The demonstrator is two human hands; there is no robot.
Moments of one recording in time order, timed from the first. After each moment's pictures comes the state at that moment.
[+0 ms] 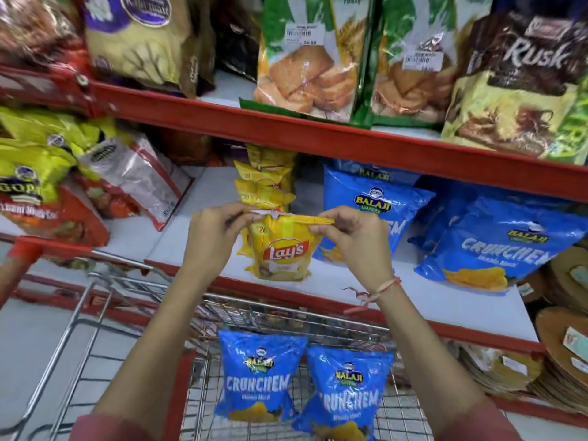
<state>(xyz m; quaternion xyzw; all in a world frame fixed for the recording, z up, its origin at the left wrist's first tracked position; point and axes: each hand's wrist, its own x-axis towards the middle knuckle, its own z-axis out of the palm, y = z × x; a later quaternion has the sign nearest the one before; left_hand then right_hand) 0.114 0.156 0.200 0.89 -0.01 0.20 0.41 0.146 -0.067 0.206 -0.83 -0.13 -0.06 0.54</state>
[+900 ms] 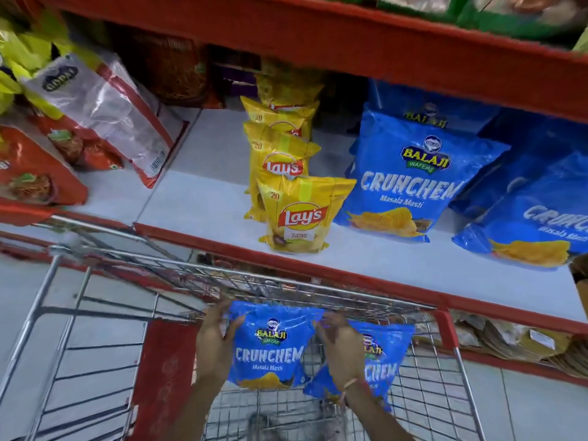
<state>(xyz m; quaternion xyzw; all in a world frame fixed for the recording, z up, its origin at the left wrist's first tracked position) -0.002 0.163 -0.060 0.81 0.29 0.02 0.52 0.034 -0.050 -0.029 -0.91 0.10 0.14 0.39</state>
